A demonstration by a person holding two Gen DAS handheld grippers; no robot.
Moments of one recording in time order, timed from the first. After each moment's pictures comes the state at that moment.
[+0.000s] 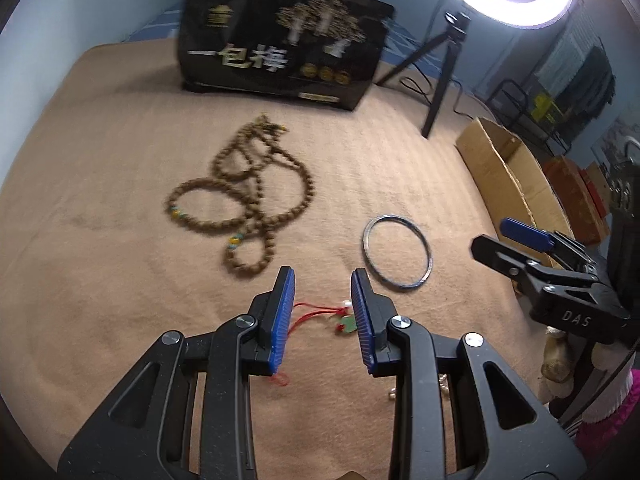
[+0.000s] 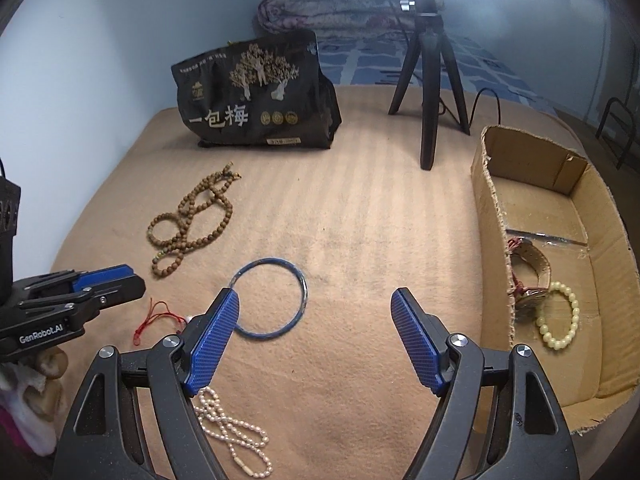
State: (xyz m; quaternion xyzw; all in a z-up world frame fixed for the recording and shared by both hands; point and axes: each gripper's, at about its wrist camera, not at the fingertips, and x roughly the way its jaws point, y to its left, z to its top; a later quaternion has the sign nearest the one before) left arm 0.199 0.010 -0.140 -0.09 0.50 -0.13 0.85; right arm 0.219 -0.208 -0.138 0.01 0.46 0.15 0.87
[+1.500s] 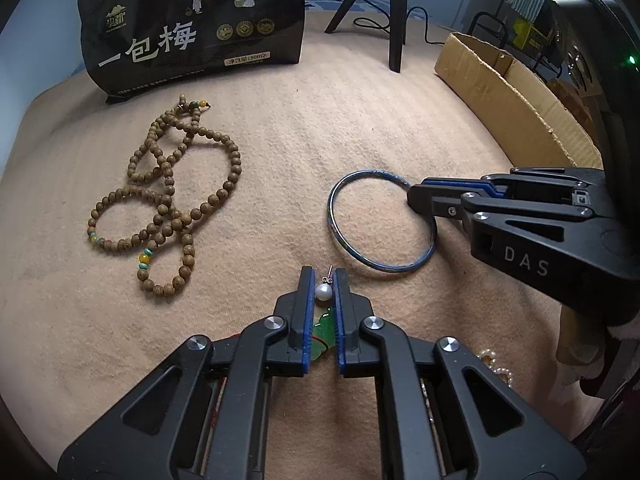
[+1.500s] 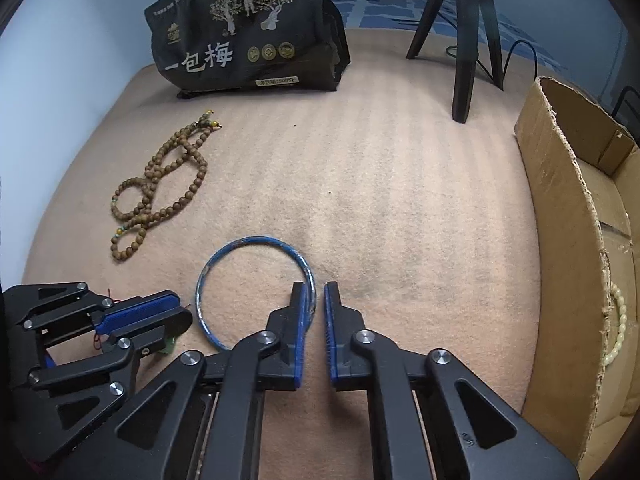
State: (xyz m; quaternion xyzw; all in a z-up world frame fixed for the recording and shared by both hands) left arm 0.215 -0.047 -0.177 0.03 0.51 -0.16 0.84; right arm 0.253 -0.184 -0.187 0.00 0.53 0.15 0.84
